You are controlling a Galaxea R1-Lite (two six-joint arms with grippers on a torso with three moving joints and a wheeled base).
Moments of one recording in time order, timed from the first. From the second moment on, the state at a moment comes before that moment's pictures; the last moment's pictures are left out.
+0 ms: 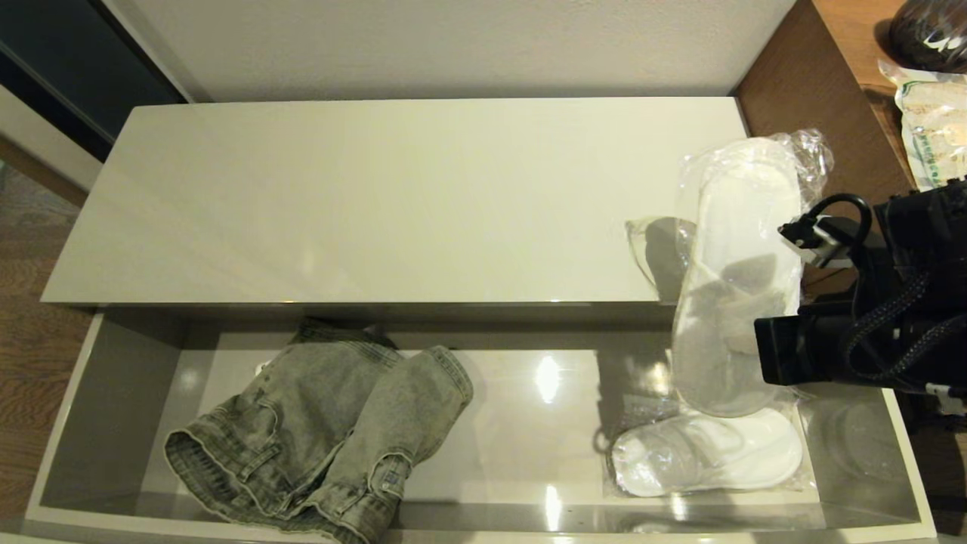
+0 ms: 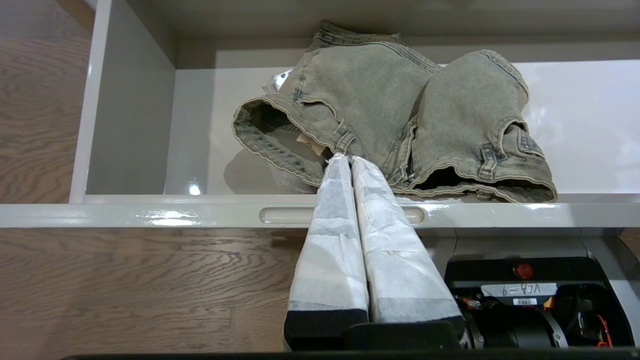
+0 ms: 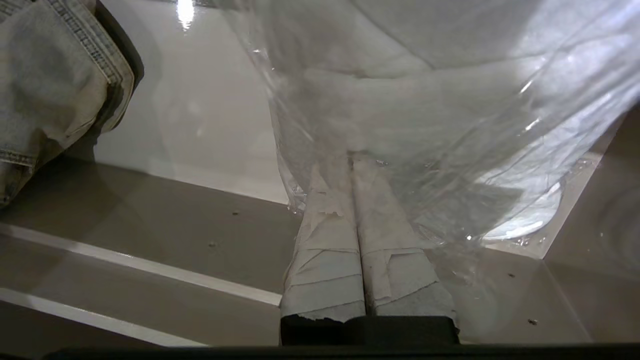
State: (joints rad) left arm -0.01 0.00 0.00 0.01 0.00 0.01; right arm 0.41 1.43 -0.94 0.17 -0.09 0.17
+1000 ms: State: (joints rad) left arm -0.01 0.00 0.00 0.01 0.00 0.01; right arm 0.62 1.26 -0.88 0.47 -0.15 -0.30
